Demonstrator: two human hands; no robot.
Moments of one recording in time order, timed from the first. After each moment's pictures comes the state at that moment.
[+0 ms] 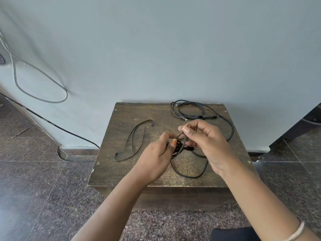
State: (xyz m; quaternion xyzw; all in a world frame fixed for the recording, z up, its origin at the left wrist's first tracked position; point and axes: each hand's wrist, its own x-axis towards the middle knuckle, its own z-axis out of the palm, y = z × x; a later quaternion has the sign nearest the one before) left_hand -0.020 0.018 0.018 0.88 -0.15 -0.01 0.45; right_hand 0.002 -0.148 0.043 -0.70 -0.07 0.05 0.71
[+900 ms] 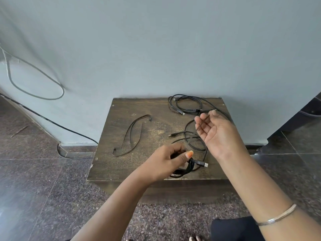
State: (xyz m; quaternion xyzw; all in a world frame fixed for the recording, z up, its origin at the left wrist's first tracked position) left_hand -0.030 0.002 0.011 0.80 -0.18 -0.17 0.55; right_hand 0.017 -0.166 0.035 -0.40 0.17 0.01 0.90
